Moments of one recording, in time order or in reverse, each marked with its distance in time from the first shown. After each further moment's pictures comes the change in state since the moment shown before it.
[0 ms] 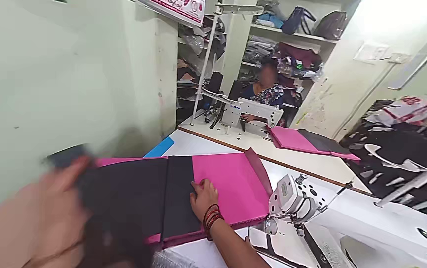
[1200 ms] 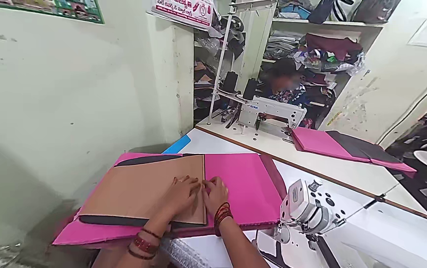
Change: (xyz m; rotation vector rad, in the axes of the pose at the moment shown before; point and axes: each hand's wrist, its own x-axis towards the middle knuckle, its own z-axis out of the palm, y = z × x) left_hand -0.057 -0.095 0.108 0.997 -1.129 0.037; right_hand 0.000 0.015 -0.005 0.197 -0.001 -0.053
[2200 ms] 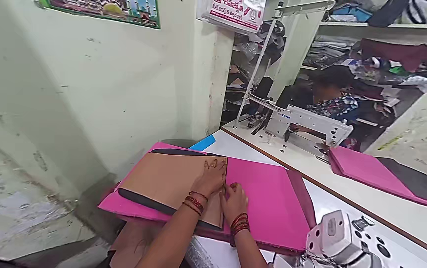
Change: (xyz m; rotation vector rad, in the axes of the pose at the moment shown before) left_hand 0.078 0.003 0.010 0.135 0.106 -0.110; right_hand -0.003 -0.001 0.004 -0.070 0.047 -0.037
